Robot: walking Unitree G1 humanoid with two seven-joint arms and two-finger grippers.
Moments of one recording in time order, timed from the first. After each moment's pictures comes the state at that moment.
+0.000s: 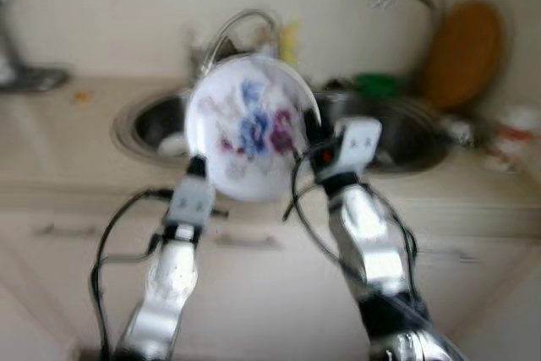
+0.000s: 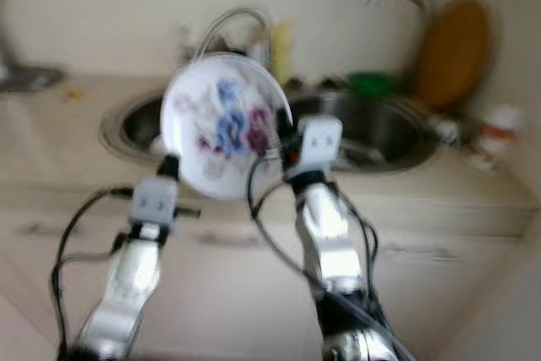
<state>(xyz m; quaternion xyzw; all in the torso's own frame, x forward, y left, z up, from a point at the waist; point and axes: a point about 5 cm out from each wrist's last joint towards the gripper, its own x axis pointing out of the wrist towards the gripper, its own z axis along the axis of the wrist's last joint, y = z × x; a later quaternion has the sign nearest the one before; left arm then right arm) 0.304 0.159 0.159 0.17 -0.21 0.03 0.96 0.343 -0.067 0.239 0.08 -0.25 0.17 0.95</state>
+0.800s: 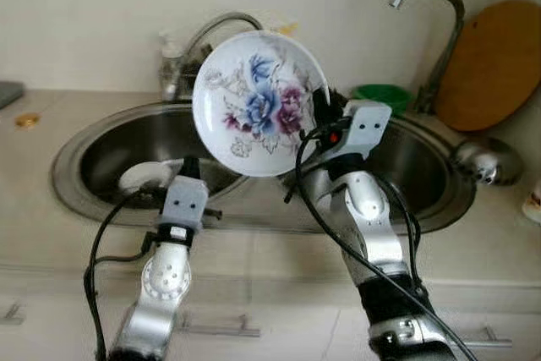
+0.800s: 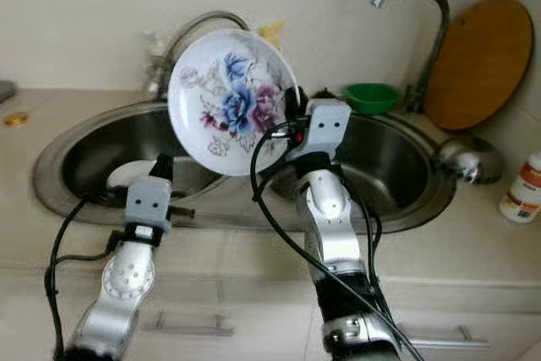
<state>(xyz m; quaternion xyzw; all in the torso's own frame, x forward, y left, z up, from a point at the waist) 0.305 0.132 0.157 0.15 -0.22 -0.01 0.96 0.356 -0.104 0.245 0.09 -0.26 0.07 0.96</state>
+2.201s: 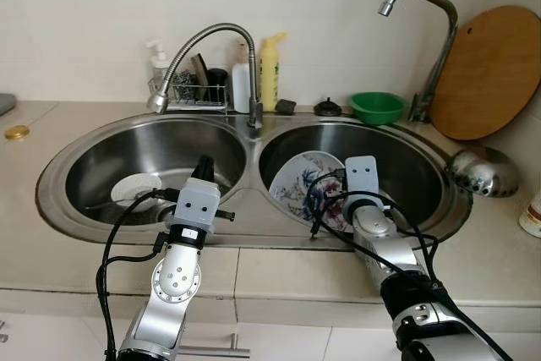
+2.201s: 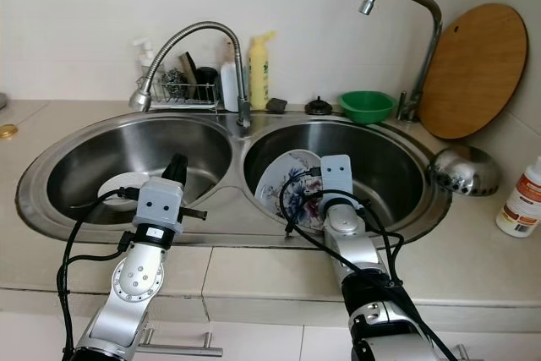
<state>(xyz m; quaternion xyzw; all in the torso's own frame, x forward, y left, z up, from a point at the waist) 0.304 0.139 0.162 0.16 -0.23 -0.01 0.96 0.382 -0.125 0.143 -0.05 0.08 0.01 1.00</state>
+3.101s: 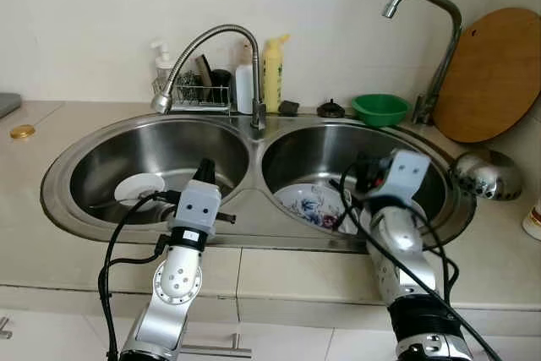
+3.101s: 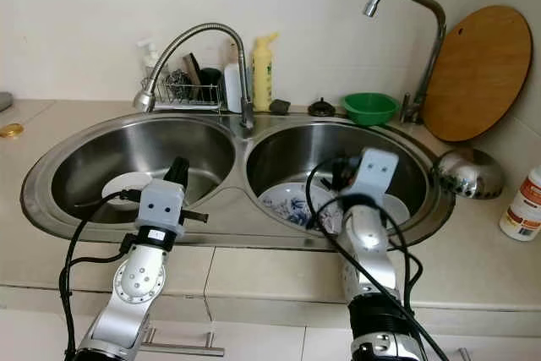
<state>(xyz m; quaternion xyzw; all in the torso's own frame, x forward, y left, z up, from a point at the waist) 0.302 0.138 0.155 0.15 -0.22 -0.02 0.96 0.354 -0.153 0.200 0.10 -0.18 -0.06 0.98</state>
